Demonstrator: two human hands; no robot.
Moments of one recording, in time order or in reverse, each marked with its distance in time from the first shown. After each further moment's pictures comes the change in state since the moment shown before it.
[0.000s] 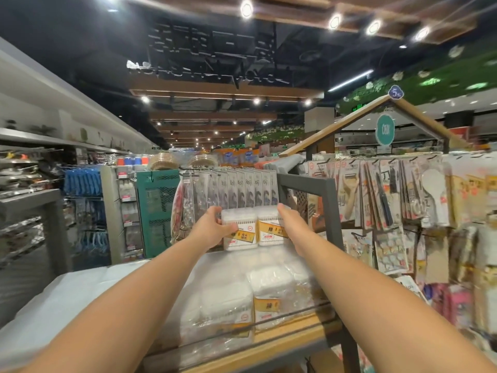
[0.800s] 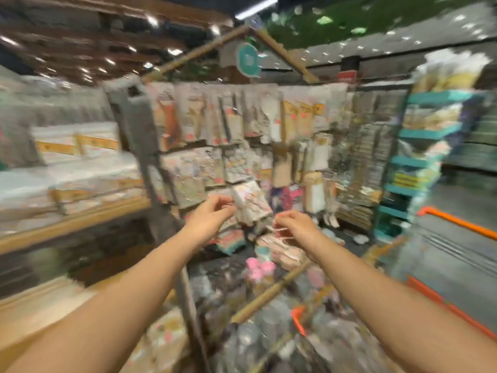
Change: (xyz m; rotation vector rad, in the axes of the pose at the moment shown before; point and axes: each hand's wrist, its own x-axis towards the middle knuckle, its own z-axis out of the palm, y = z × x) left_hand -0.290 0.145 0.290 -0.327 -0.402 0.226; right_hand -0.281 0.199 -0.369 -0.017 0.127 0.096
